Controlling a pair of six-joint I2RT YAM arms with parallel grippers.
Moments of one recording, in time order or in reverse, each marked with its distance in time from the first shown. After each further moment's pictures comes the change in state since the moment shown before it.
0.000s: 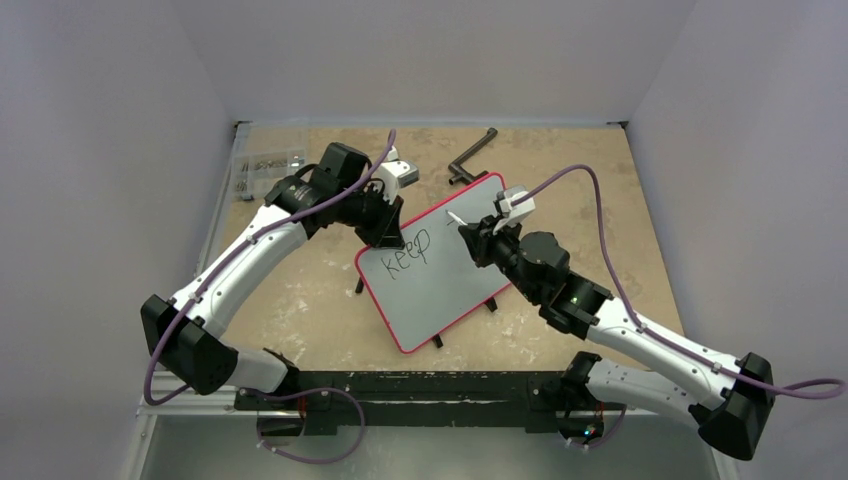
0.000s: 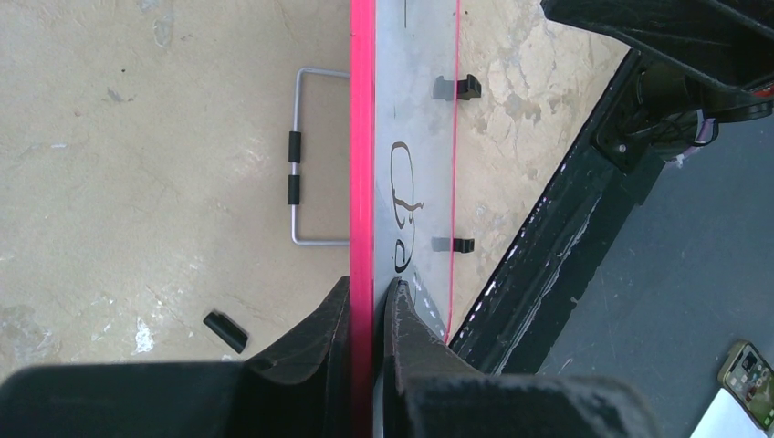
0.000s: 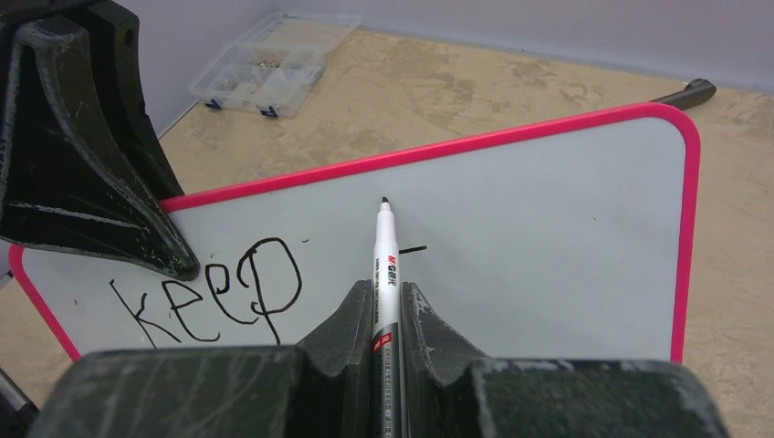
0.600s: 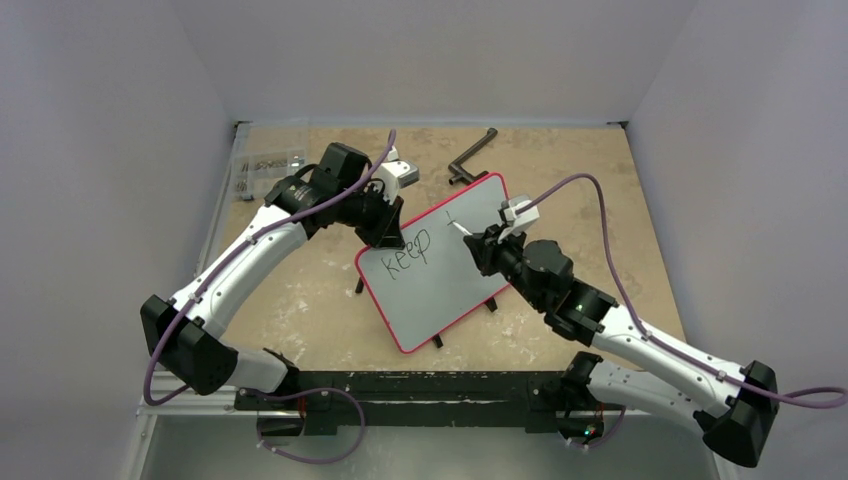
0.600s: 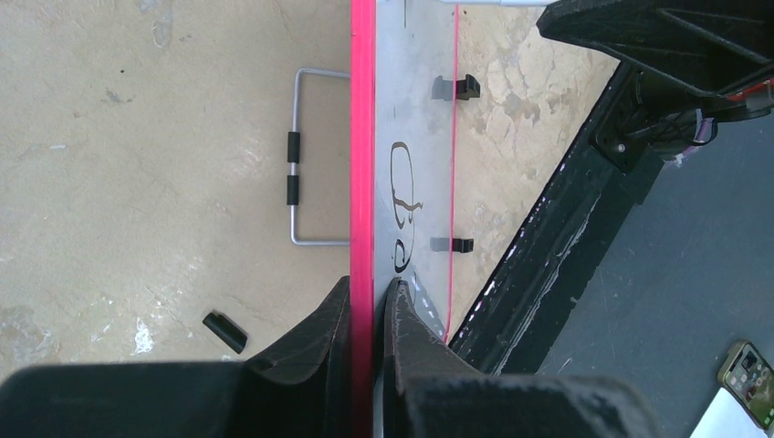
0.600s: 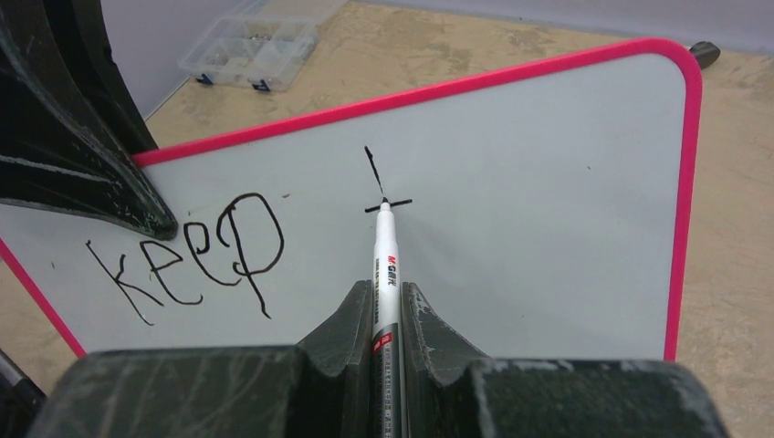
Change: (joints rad) left arm 0.000 -0.002 0.000 0.000 0.000 0.000; right arm 0.000 -0.046 -0.046 -0.029 -0.002 0.021
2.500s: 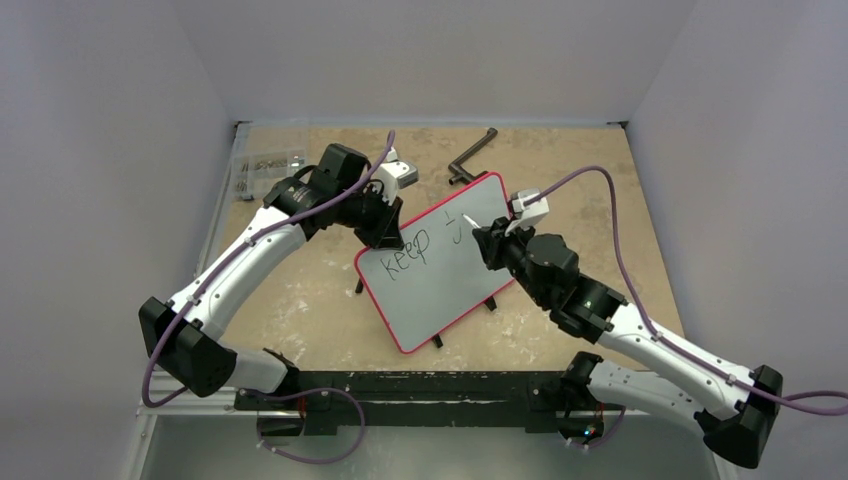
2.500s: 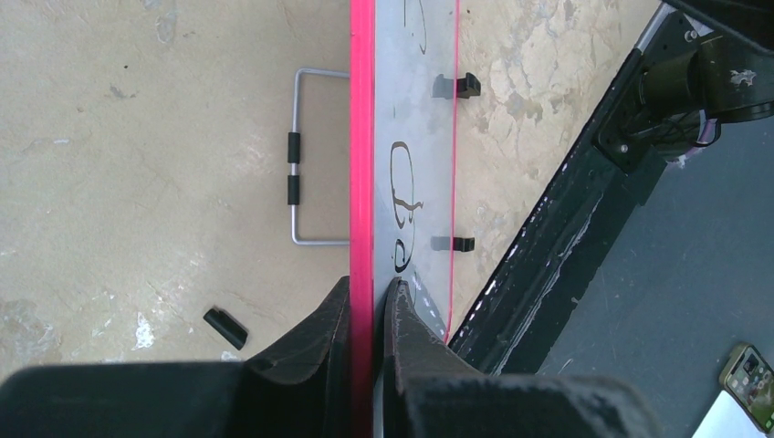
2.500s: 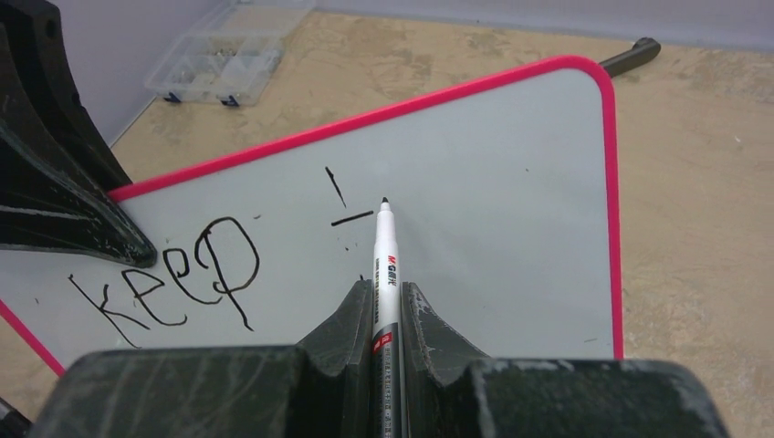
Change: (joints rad) left arm -0.002 -0.011 -0.005 -0.001 -0.012 -0.006; right arm 0.000 -0.021 0.064 -0.135 0.073 0.032
